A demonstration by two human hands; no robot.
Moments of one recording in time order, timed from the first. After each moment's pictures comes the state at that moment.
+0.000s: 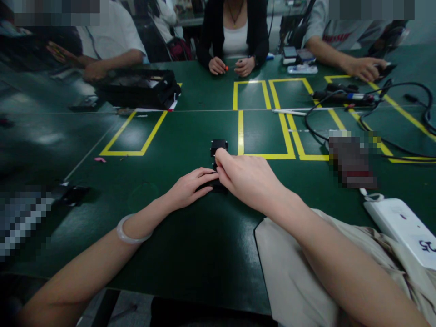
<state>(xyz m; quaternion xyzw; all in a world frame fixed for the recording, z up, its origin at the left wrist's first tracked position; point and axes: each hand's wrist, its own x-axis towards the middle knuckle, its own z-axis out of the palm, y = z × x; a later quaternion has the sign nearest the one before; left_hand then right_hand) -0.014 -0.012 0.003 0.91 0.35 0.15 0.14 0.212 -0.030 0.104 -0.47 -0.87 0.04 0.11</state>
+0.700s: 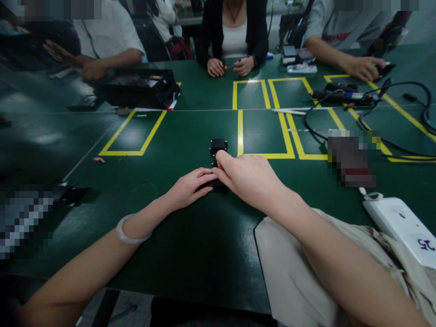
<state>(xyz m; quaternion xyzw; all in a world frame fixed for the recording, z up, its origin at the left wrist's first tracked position) -0.013 -0.013 0.002 0.91 0.35 0.15 0.14 0.212 -0.029 0.105 -0.48 -0.87 0.03 0.09</state>
